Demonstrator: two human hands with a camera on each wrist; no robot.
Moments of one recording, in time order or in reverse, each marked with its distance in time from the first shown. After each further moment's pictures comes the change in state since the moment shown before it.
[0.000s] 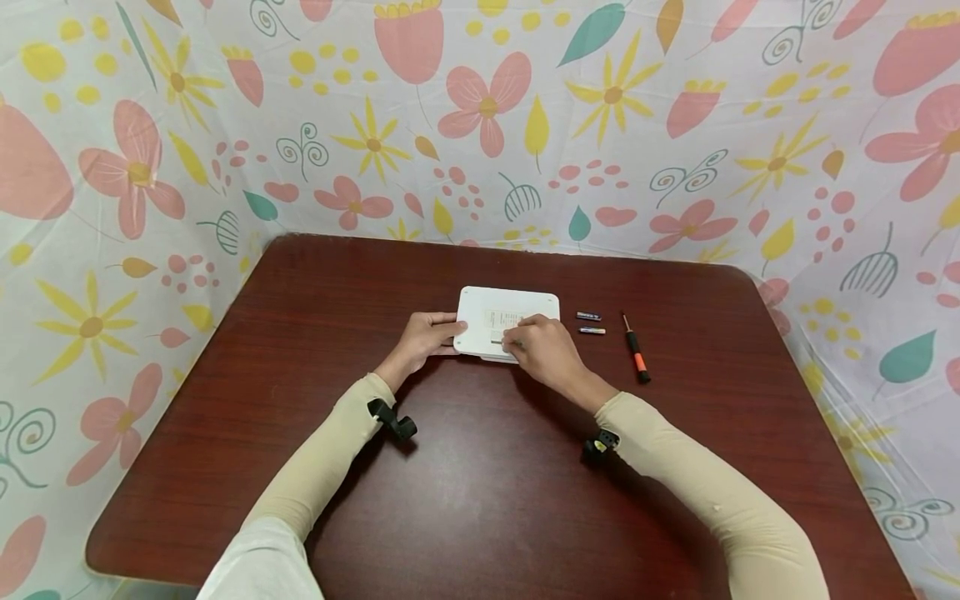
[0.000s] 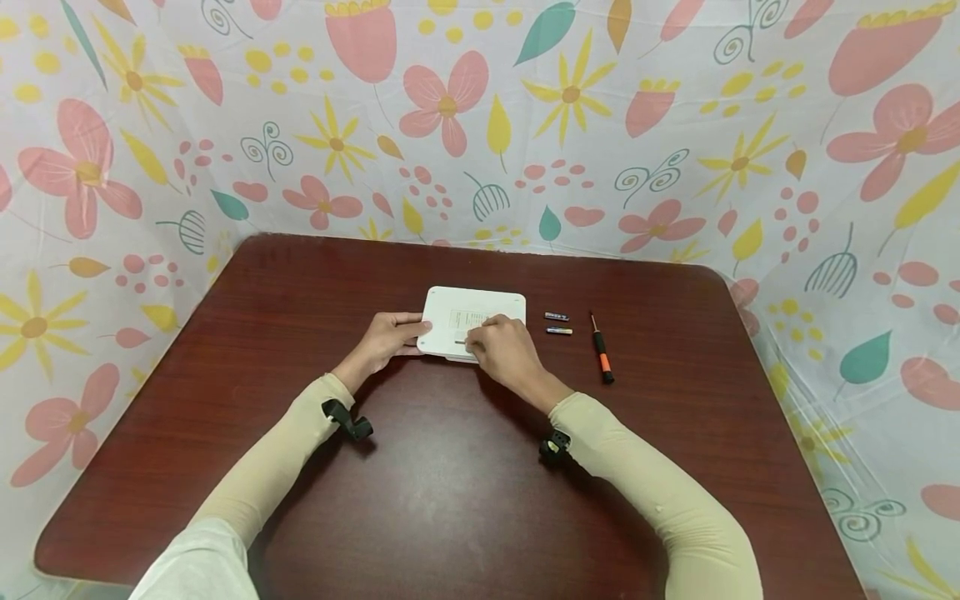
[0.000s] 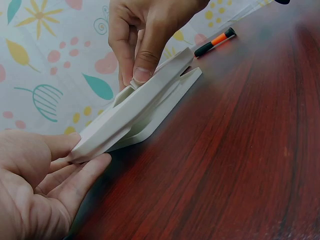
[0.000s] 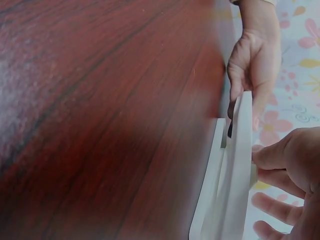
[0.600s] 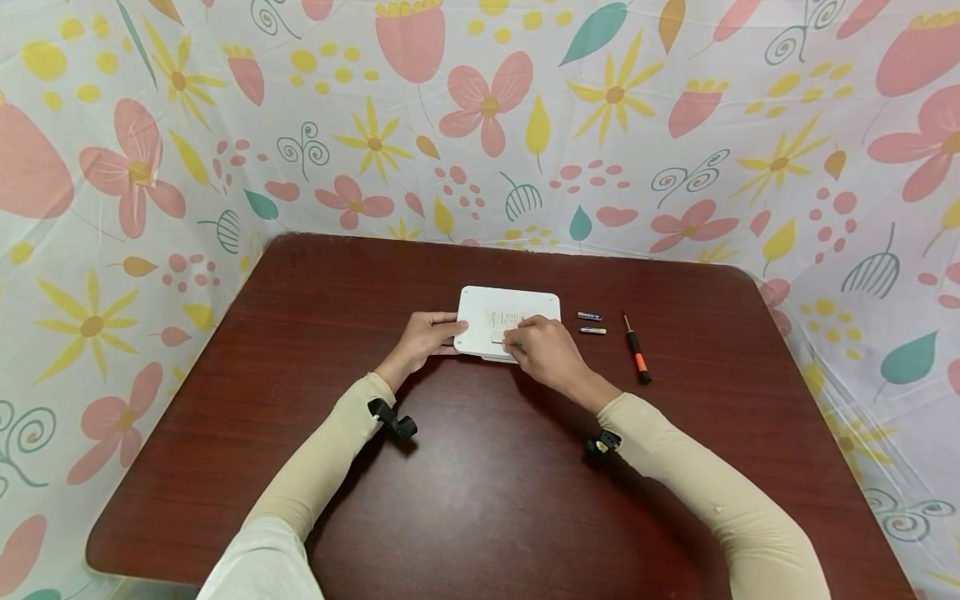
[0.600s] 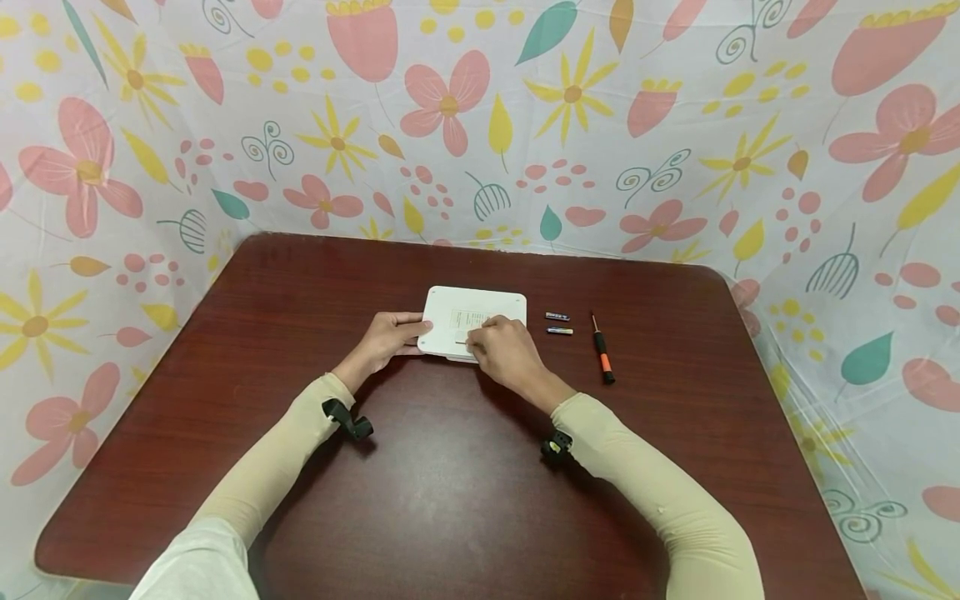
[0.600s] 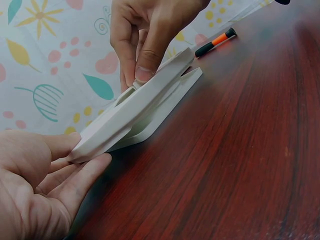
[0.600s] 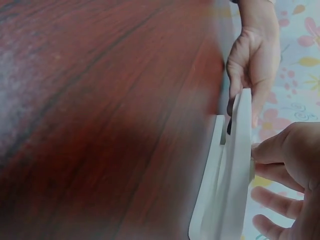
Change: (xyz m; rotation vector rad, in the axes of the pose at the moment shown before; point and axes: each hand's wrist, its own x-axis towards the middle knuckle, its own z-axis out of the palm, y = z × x) left_hand -0.001 0.001 0.000 0.003 -0.003 -0.003; right_hand 0.001 0.002 -0.001 -0.007 -0.047 -0.036
